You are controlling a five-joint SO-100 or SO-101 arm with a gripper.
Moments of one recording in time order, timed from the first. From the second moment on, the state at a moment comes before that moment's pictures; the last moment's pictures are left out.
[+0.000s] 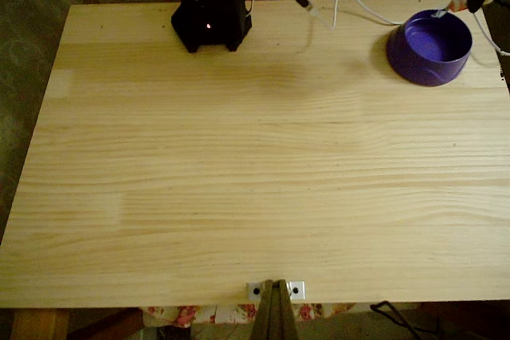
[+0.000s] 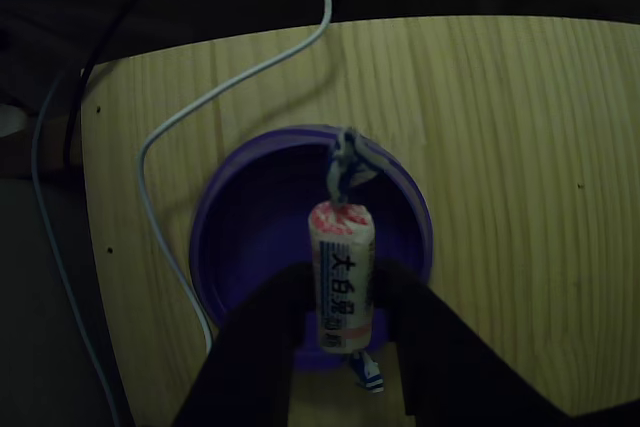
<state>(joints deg) -82.4 72.2 65.3 68.6 -10.1</state>
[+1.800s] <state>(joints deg) 0.3 148.3 133.3 54.2 0.0</state>
